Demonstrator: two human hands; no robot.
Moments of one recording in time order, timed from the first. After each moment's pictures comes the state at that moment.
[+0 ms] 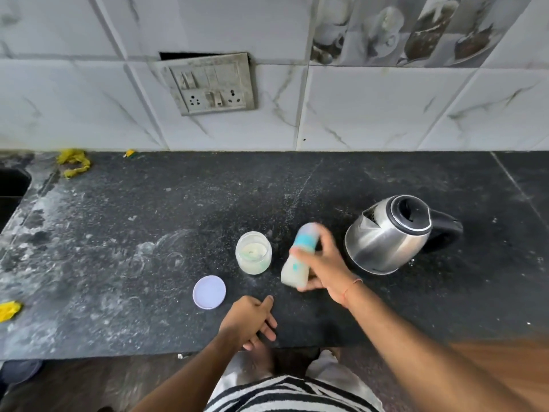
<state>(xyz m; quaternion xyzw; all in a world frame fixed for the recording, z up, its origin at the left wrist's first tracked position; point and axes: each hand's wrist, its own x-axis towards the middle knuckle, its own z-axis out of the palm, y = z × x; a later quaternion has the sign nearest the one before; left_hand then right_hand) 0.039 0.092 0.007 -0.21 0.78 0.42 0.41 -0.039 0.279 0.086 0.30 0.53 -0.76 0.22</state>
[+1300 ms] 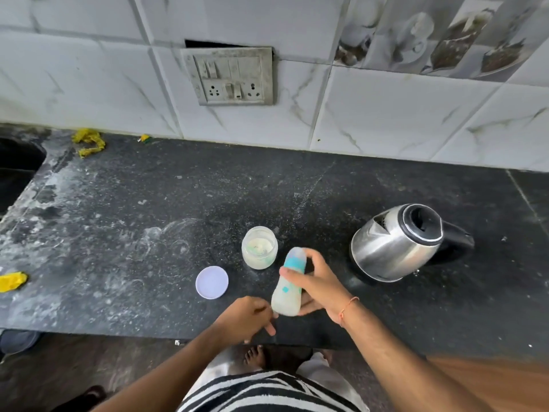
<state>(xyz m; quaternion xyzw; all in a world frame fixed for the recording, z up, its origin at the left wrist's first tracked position) 0.051 0.068 0.000 -0.05 0.81 0.45 0.37 -0.005 0.269 0.085 0.18 0.72 -0.59 0.33</state>
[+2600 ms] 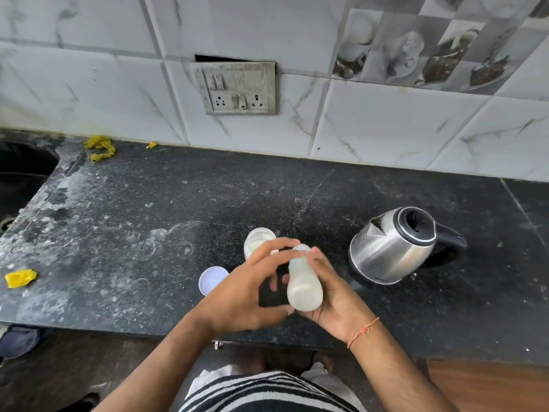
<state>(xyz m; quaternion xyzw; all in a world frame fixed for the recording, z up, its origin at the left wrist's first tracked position) 0.043 0.060 0.115 0.26 0.82 0.51 0.03 0.026 0.280 0.111 0.19 0.42 -0.82 0.32</state>
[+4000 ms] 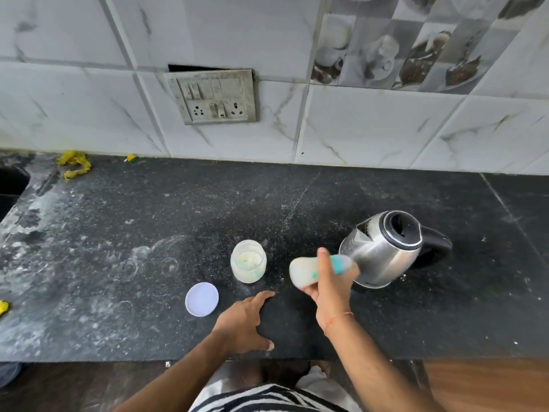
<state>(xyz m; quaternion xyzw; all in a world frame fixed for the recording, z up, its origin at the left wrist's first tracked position) 0.029 0.079 -0.016 0.10 0.92 0.25 0.28 -0.008 0.278 0.072 0.34 0.55 -0.76 0.05</state>
